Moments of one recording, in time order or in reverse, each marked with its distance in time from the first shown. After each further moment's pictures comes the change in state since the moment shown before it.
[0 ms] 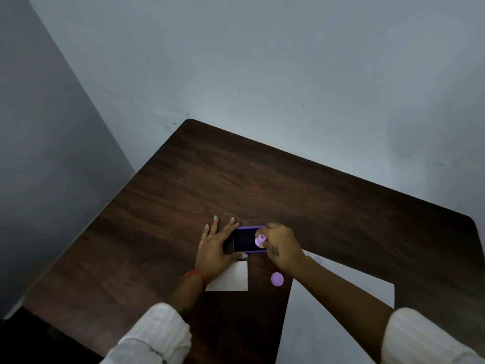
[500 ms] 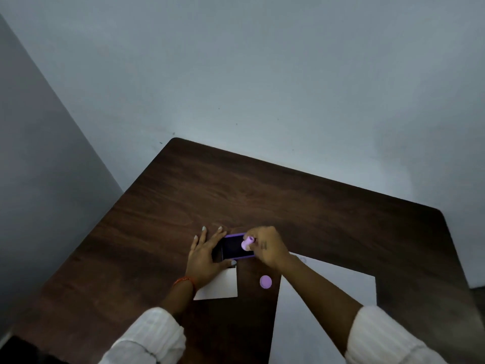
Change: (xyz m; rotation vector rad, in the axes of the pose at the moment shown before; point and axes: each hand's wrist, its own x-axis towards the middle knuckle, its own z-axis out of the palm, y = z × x) left_hand -0.001 0.006 -0.006 0.021 -0.048 -0.008; right_hand -0.005 -0.017 -0.018 0.379 0.018 0.280
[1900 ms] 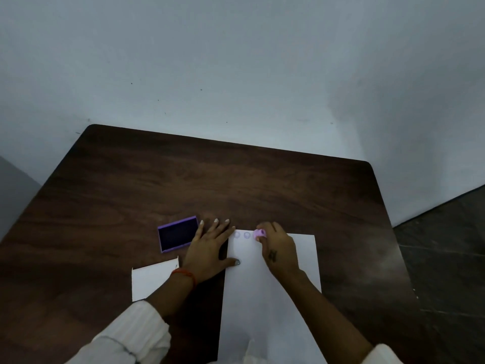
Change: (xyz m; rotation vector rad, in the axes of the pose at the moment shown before) left_hand 0.015 0.097 0.075 0.401 -0.359 0.318; right_hand -0.091 0.116 -0.022 -0.097 0.438 0.196
